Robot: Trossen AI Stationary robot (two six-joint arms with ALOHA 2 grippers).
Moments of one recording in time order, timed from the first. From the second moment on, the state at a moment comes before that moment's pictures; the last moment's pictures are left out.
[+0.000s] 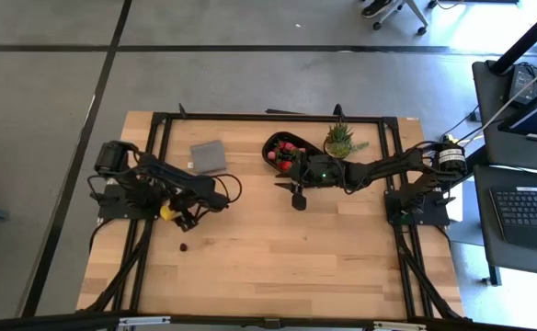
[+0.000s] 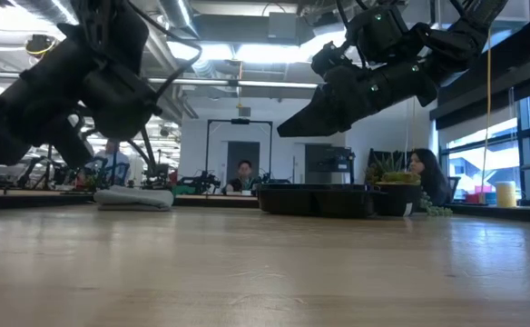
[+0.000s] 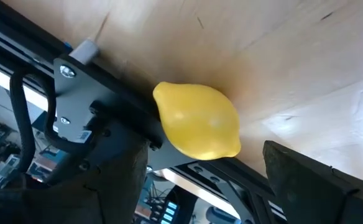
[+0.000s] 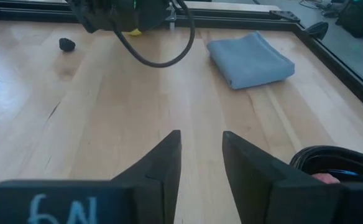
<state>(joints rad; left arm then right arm) -0.07 1.69 0.82 -1.36 0.13 -0.73 -0.12 1.62 0.68 0.57 -0.02 -0.08</state>
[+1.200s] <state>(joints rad) -0.07 1.72 0.76 -1.23 0.17 -0.62 -0.12 1.62 0.68 0.56 -0.02 -0.06</state>
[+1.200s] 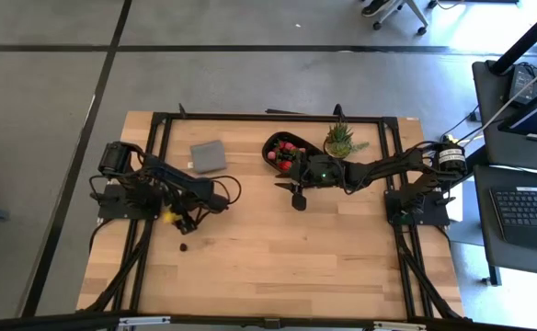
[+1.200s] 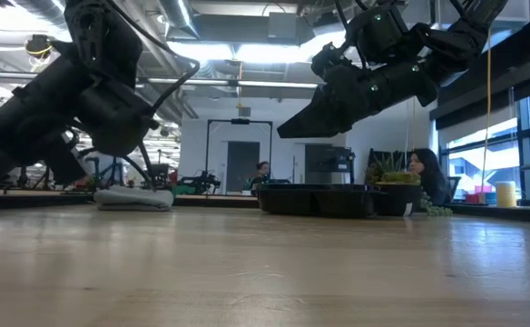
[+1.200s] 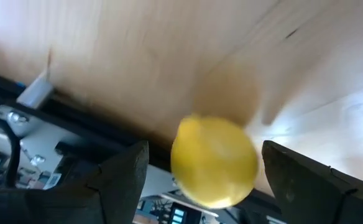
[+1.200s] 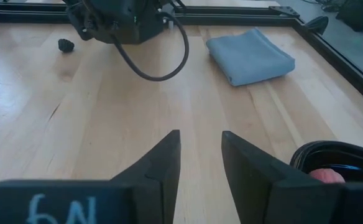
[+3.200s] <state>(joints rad) -0.07 1.72 0.75 -1.24 0.22 -0.72 -0.12 1.62 0.68 0.56 -0.02 -0.05</state>
